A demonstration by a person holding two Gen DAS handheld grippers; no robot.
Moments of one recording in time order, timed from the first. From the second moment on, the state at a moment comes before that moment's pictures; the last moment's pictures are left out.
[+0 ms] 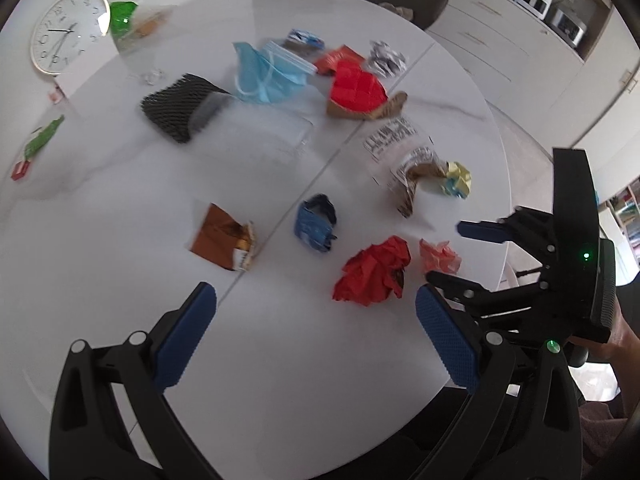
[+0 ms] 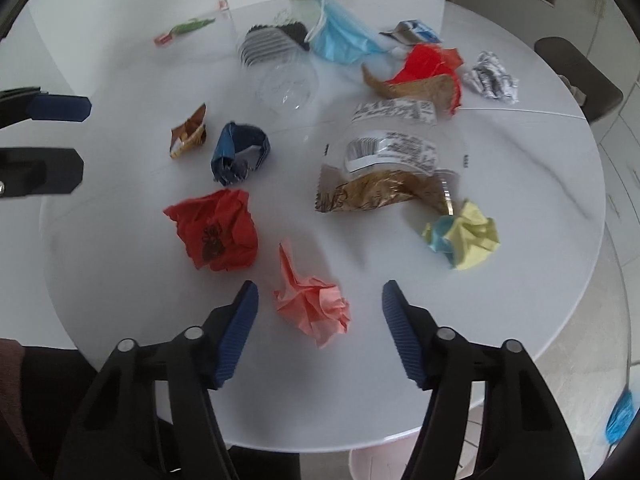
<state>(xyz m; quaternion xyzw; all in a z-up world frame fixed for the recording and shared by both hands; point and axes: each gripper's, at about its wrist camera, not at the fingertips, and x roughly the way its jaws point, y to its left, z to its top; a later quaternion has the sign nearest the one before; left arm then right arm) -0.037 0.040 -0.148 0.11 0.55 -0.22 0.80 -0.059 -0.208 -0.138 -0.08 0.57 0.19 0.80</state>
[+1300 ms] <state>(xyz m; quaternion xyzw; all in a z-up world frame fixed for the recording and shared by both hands) -0.067 -0.080 -0.162 0.25 0.52 -0.36 0.74 -0.205 -0.419 -0.153 0.15 0.62 -0.13 0.76</state>
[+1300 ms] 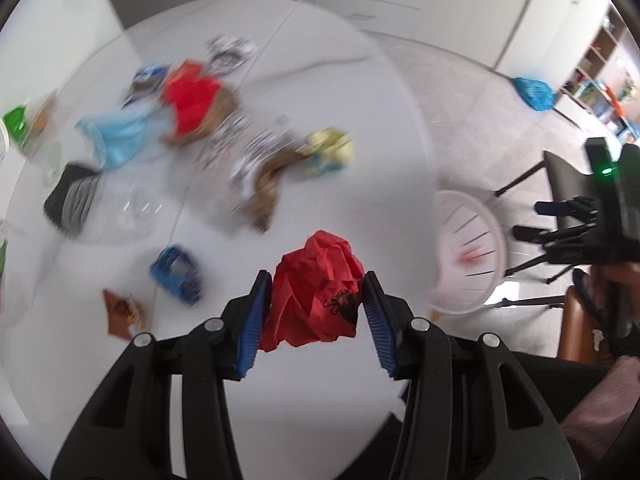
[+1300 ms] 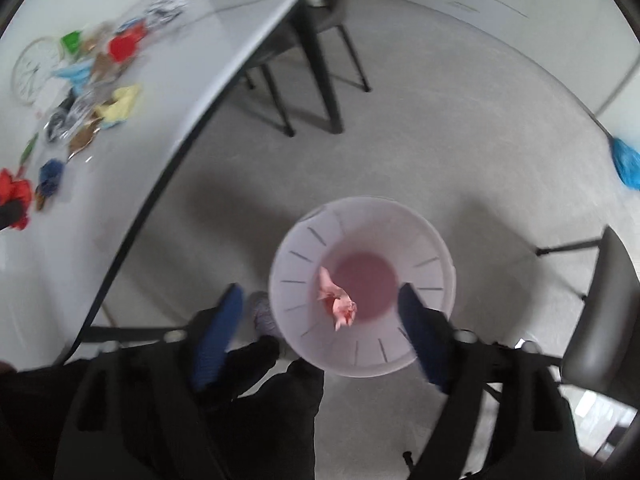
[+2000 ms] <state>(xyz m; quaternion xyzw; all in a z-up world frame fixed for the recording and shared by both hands) -0.182 -0.300 -0.261 0.32 0.57 -0.51 0.56 -0.310 -0.525 -0.084 0.20 0.53 -0.32 0.76</state>
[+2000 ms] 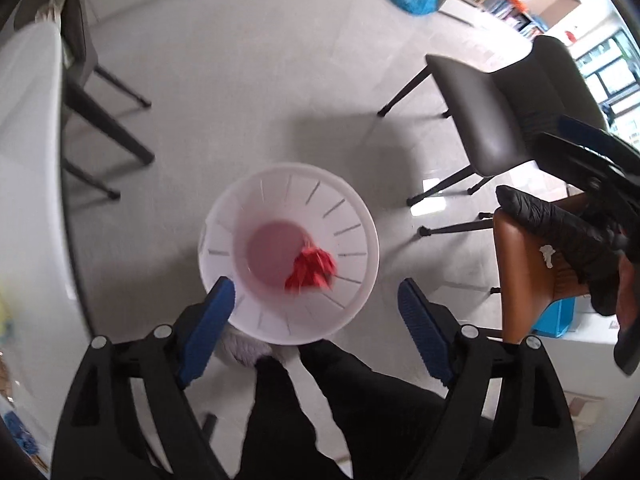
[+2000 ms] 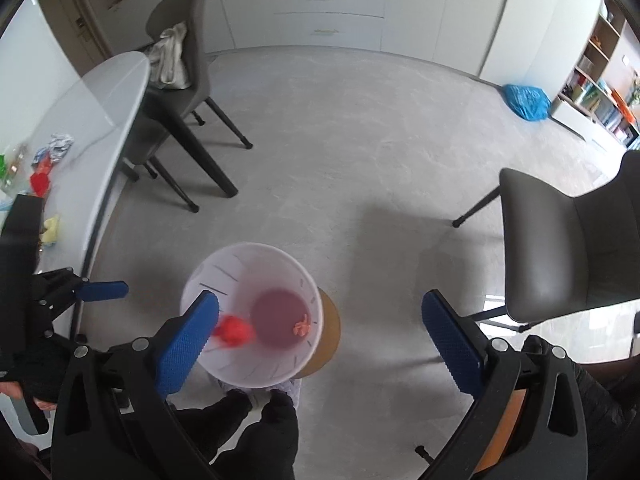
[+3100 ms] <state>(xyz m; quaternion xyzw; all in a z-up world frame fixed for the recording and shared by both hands) -0.035 0.030 -0.096 0.10 0.49 -0.18 0.85 -0.106 -0.354 0.007 0.05 0.48 -0.04 0.88</state>
